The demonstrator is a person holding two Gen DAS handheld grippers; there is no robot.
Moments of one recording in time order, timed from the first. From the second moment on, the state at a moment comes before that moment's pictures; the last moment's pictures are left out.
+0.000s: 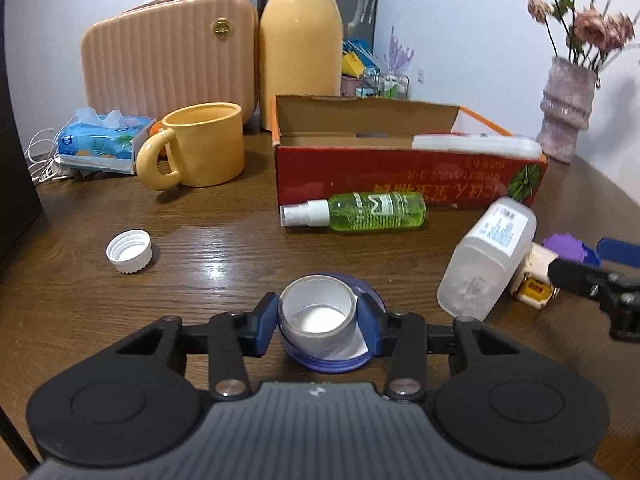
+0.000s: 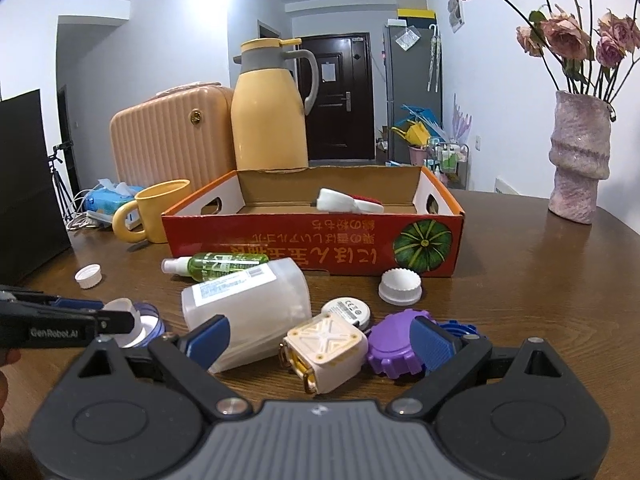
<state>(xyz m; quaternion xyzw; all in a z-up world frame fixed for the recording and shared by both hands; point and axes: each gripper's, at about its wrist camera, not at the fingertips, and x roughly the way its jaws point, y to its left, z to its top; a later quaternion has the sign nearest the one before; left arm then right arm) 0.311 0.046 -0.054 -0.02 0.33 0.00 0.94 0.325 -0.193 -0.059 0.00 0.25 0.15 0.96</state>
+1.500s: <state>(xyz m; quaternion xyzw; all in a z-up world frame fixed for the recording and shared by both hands) 0.294 0.081 -0.039 -0.08 0.29 0.03 0.95 0.338 -0.127 -0.061 -0.08 0.22 0.24 0.94</state>
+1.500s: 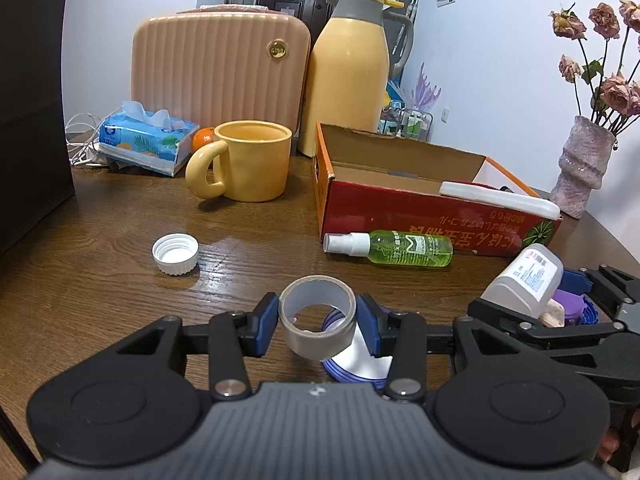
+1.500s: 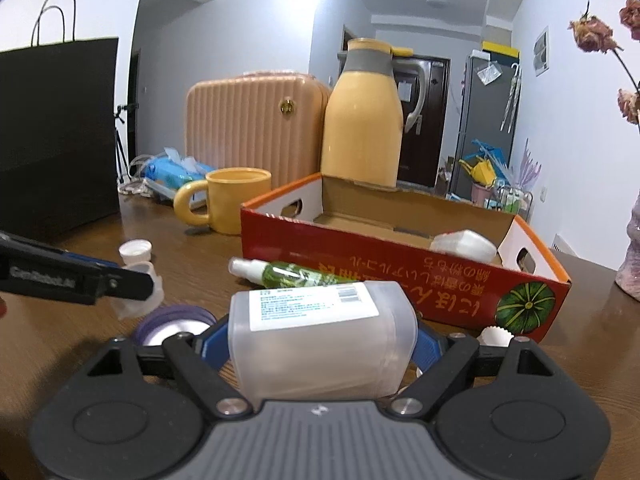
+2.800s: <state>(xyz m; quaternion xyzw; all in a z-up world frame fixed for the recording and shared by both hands) 0.342 0.018 0.044 -0.10 0.20 0.01 0.97 0.365 -0.192 0.026 0.02 0.09 0.16 0.98</state>
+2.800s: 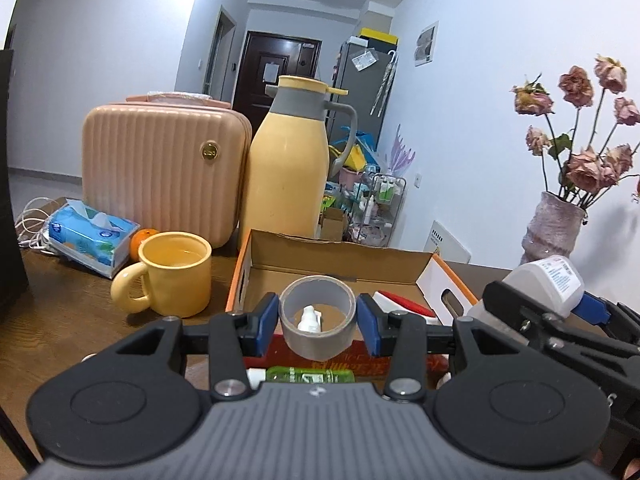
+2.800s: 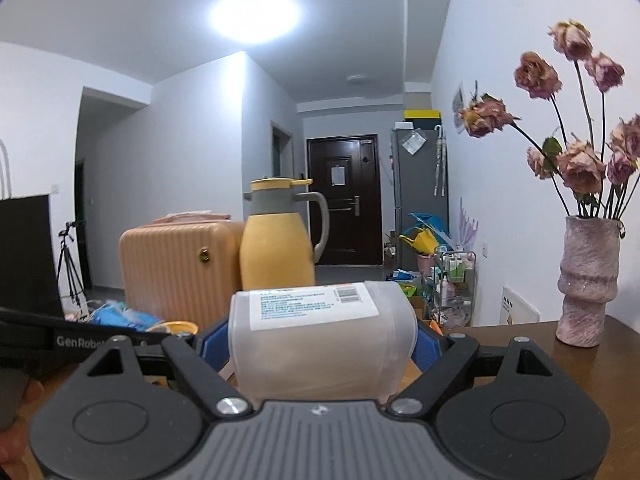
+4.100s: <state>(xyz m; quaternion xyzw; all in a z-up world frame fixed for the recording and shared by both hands) 0.484 0.007 0.018 -0.07 0.24 0.03 0.97 0.501 -0.186 0.002 -0.01 0.16 0.13 0.98</state>
